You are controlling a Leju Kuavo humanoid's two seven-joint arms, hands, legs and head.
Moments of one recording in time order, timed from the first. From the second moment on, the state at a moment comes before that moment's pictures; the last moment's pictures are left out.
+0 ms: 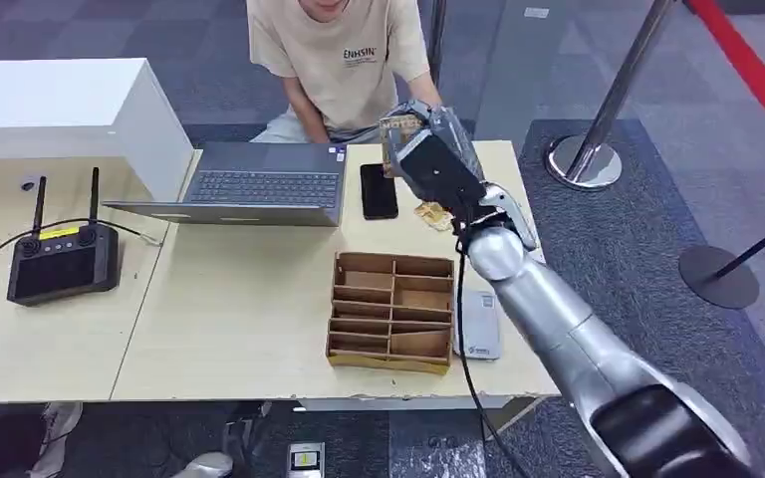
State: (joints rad) left arm -0.42 0.02 -1.25 -0.20 1.03 0.23 0.42; right arm -0.87 -0.07 0.65 -1.09 0.29 -0.38 -0.07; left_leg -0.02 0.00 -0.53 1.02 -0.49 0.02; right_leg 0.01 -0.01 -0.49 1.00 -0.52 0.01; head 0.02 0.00
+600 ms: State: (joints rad) left arm -0.46 0.02 -1.29 -0.20 1.04 0.20 0.44; right arm -1.10 0.05 1.06 -0.75 1.14 -0.32 0.18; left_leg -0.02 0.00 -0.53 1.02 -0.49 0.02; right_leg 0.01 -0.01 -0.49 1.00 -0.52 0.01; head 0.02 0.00
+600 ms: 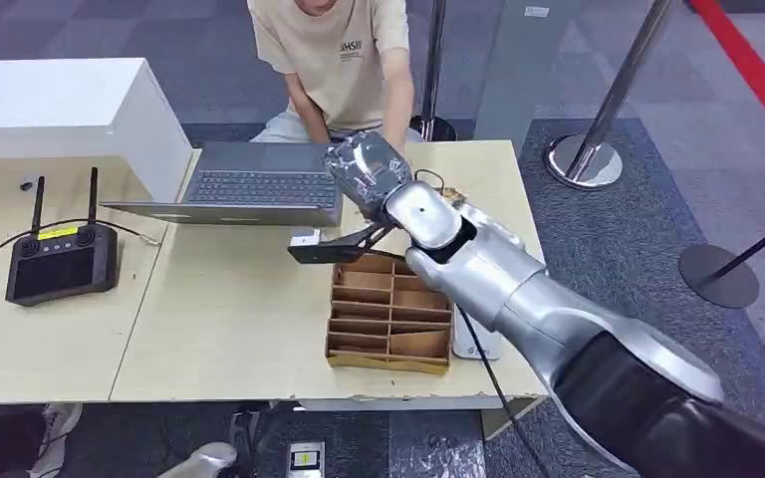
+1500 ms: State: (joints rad) left arm -0.46 0.03 -1.34 -0.19 1.05 0.21 0.48; right arm -1.09 0.06 1.10 -0.52 0.99 -0.43 0.18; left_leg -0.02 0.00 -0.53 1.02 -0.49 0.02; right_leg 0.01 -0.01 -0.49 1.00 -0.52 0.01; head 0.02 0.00
